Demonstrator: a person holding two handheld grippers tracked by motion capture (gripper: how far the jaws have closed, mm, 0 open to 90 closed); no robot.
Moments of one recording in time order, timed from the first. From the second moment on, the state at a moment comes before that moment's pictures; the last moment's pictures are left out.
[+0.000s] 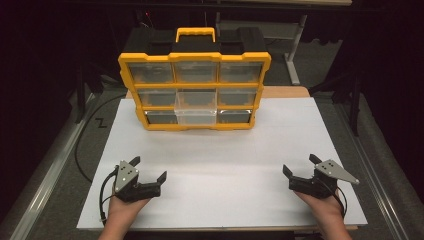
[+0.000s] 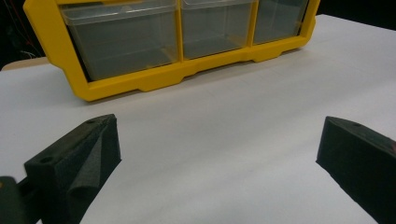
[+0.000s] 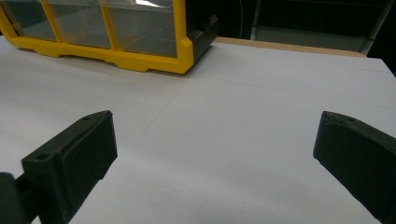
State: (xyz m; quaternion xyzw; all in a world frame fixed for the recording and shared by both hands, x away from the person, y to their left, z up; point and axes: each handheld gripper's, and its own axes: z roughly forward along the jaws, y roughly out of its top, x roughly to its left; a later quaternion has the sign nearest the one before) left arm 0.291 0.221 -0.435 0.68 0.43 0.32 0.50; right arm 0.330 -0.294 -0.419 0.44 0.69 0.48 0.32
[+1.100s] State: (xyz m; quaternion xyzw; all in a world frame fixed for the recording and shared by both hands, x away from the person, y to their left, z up) left arm 0.292 0.222 -0.433 0.68 0.43 0.32 0.50; right arm 0.336 -0.292 -0.420 0.44 0.69 0.47 0.33
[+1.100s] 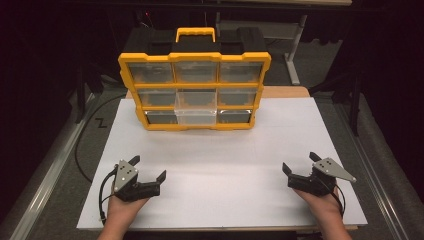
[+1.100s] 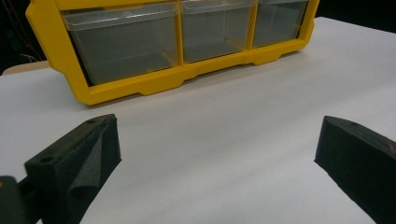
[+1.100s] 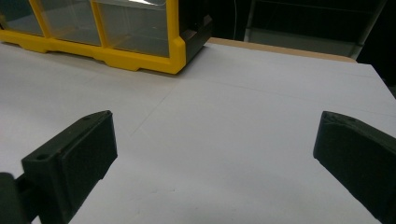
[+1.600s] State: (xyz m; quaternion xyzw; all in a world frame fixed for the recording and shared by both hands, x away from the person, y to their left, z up) left arm 0.291 0.223 -0.432 0.68 0.43 0.31 0.50; right arm 0.336 -0.293 -0.420 0.44 0.69 0.47 0.33
